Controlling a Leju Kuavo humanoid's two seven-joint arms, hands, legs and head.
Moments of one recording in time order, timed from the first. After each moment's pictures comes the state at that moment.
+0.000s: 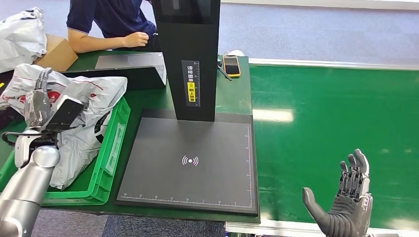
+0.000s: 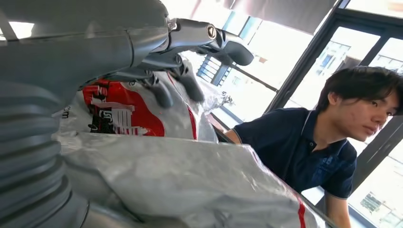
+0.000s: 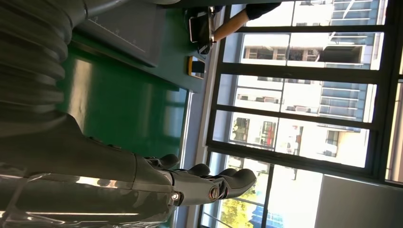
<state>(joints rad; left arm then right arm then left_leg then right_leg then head) -0.47 0.37 -0.07 -1.05 -0.56 0.38 -0.26 0.37 0.03 0.09 -1.95 0.00 -0.13 -0.55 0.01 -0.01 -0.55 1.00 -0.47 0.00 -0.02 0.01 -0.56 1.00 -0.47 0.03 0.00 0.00</state>
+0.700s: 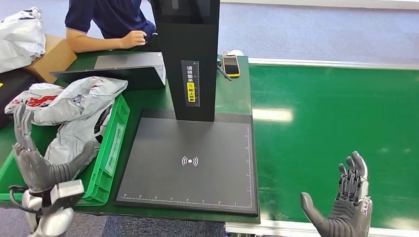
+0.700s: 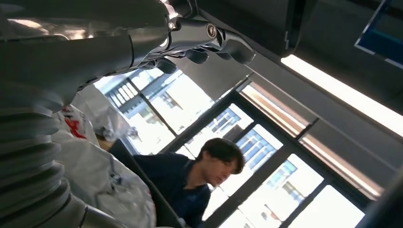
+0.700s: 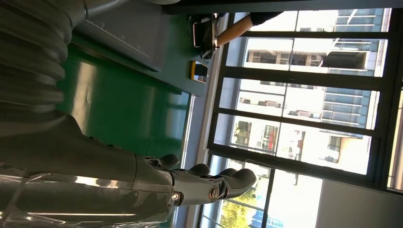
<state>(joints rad) 0.06 0.20 -0.08 -1.74 -0.50 0.68 -0.58 0.41 0.07 0.07 -1.99 0.04 -0.08 -0.55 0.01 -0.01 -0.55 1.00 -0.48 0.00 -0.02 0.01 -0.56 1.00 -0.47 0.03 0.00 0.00</state>
